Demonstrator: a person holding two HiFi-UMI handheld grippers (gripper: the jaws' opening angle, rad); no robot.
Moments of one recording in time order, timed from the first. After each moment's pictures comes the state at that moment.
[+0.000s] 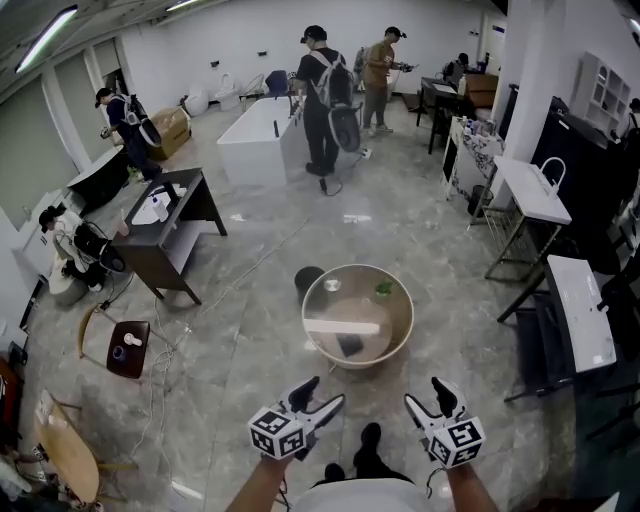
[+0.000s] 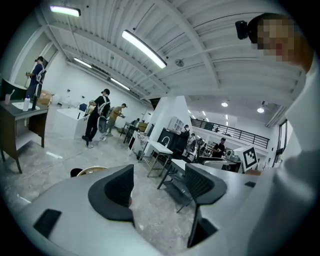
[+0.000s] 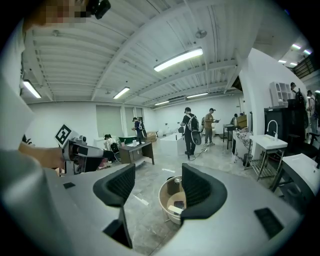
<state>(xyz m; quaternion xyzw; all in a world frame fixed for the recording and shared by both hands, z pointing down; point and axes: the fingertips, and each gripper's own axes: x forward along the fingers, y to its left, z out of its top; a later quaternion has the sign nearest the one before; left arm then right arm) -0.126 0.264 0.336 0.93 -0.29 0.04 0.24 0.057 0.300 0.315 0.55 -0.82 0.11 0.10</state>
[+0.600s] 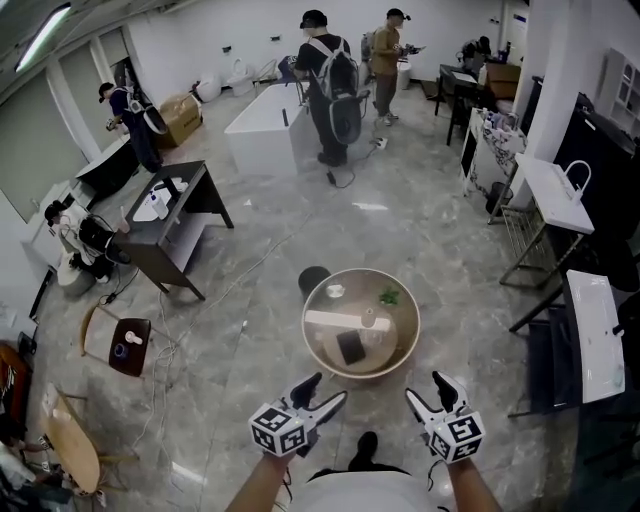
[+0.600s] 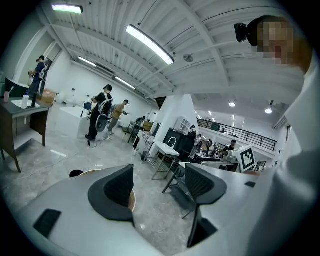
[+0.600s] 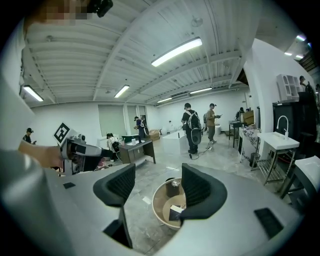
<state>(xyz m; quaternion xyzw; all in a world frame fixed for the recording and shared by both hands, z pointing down) -0.061 0.149 0.347 0.91 -0.32 0.04 0.25 0.122 0.168 0.333 0.52 -0.84 0.13 0.11</state>
